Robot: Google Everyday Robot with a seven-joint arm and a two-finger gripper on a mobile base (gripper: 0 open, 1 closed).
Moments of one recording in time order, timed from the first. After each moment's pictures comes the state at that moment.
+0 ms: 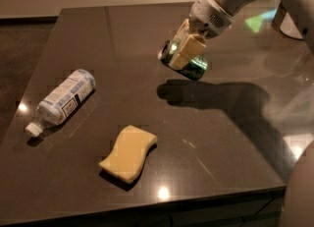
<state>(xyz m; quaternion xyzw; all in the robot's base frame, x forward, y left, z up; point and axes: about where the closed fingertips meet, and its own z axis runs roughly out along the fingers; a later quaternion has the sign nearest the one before) 0.592 -0.051 0.926 -0.67 0.67 0.21 0.21</state>
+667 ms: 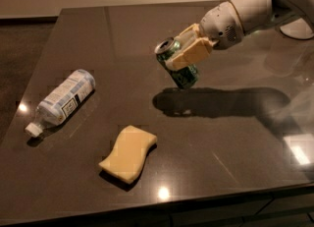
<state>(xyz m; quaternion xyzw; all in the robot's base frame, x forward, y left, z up) 0.561 -0.043 0.946 -0.60 0.63 0.36 0.32</state>
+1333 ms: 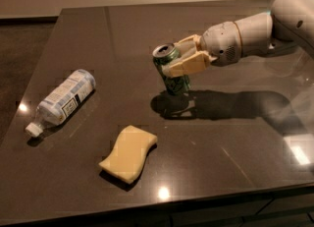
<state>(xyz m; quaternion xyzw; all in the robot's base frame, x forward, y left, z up) 0.551 -0.037 0.937 -0.56 0.59 0.42 0.40</state>
